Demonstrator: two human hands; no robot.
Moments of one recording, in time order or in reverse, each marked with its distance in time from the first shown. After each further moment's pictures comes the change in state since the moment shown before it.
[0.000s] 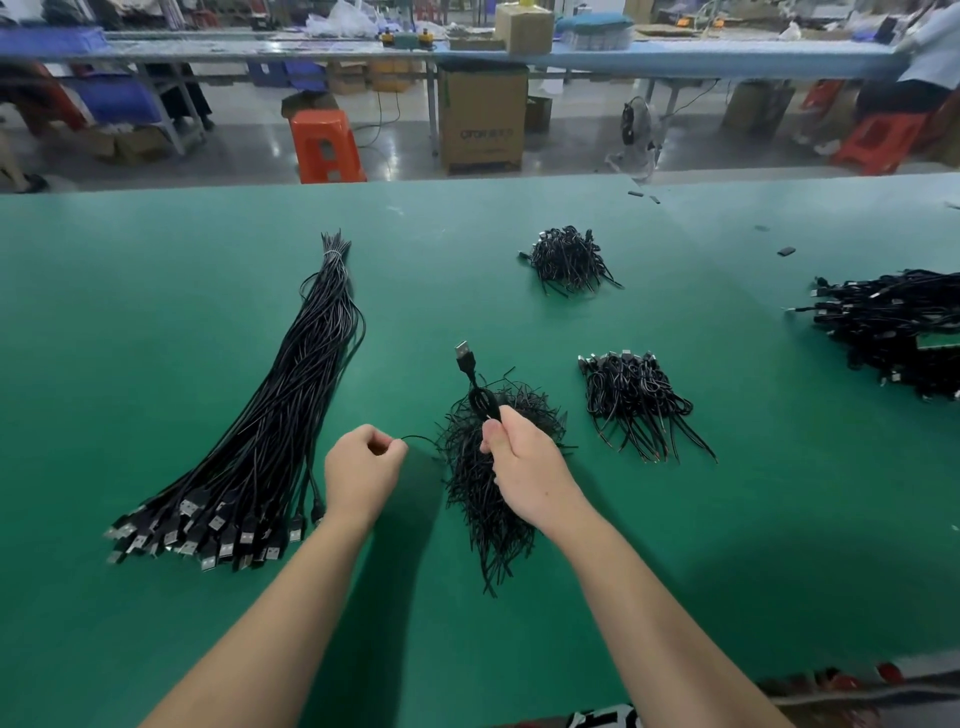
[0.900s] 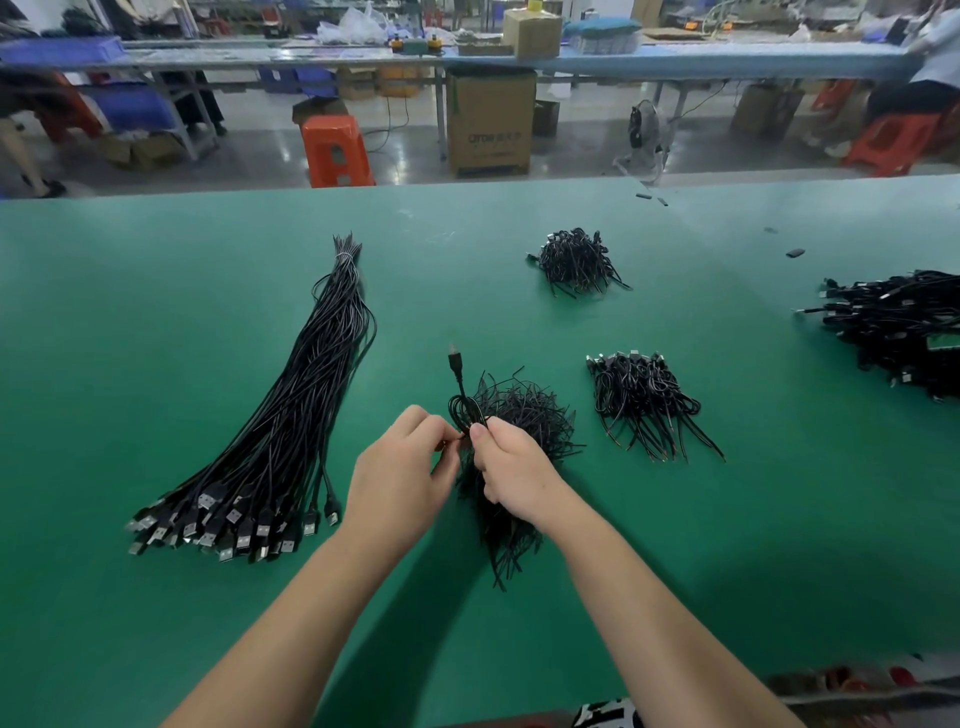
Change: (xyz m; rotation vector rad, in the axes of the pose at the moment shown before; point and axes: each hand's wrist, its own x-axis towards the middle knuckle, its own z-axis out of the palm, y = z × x) left_hand -0.061 0.049 -0.030 0.277 0.074 0.736; right_hand 0.010 0.001 0.026 0.279 -0.100 0.067
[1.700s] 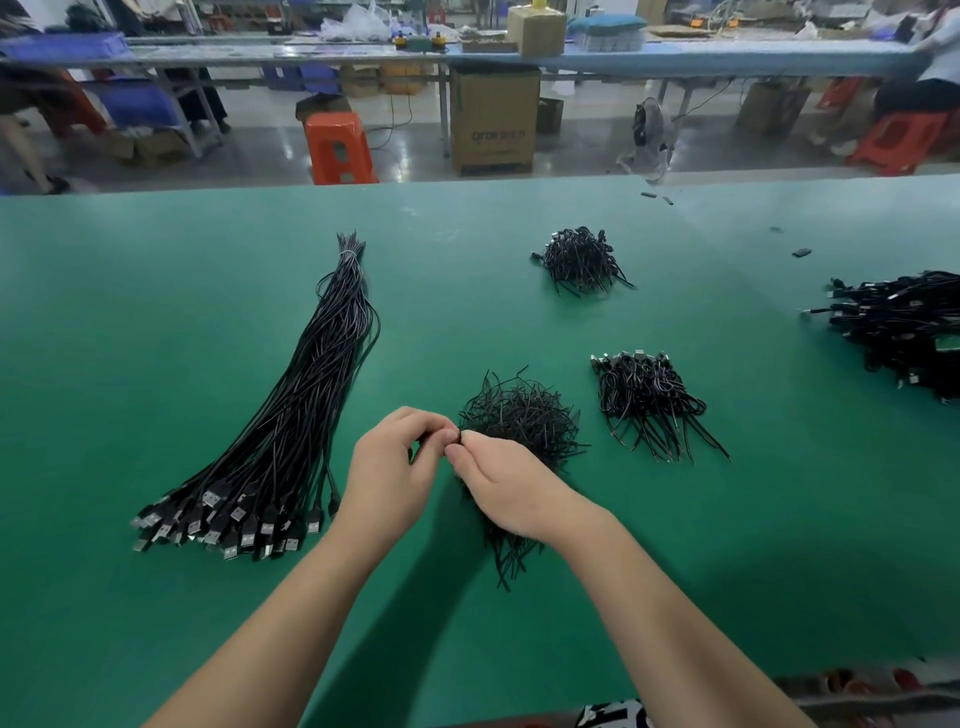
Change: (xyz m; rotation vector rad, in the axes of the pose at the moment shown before) left_hand 0.003 -0.007 -0.012 -0.325 -0.027 -0.165; right_hand -0.014 -0.017 -0.004 -0.528 -0.199 -0.254
